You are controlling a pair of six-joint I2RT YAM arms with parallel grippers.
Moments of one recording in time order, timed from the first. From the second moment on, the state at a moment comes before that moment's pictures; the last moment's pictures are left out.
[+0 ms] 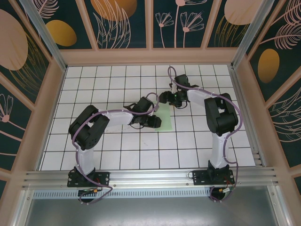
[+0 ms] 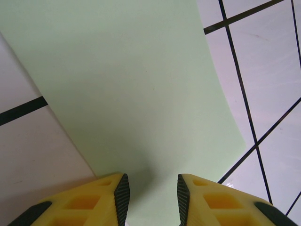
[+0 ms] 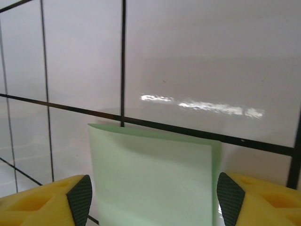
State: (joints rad) left arm -0.73 1.94 1.09 -0.14 0.38 -0.53; right arm 0.36 2.02 1.34 -0.36 -0.45 0.44
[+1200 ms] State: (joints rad) left arm -0.74 1.63 0.96 -0.13 0.29 -0.44; right arm 0.34 1.96 1.26 -0.36 -0.59 0.45
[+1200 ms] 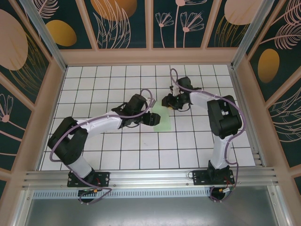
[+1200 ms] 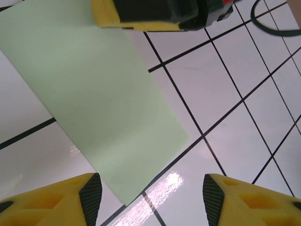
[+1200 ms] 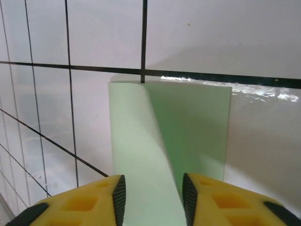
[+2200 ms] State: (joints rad) left arm -1.04 1.83 1.17 -0.23 -0.09 -0.36; right arm 0.32 1.96 1.34 -0.50 -0.70 0.50
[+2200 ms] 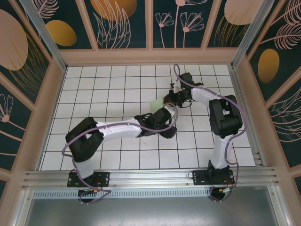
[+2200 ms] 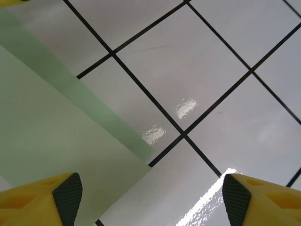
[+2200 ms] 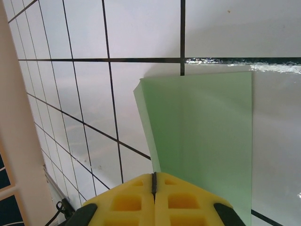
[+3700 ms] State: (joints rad) left arm -1.05 1.94 1.25 -0.36 -0.19 -0.42; right arm 0.24 1.76 1.29 -0.47 -0.65 0.51
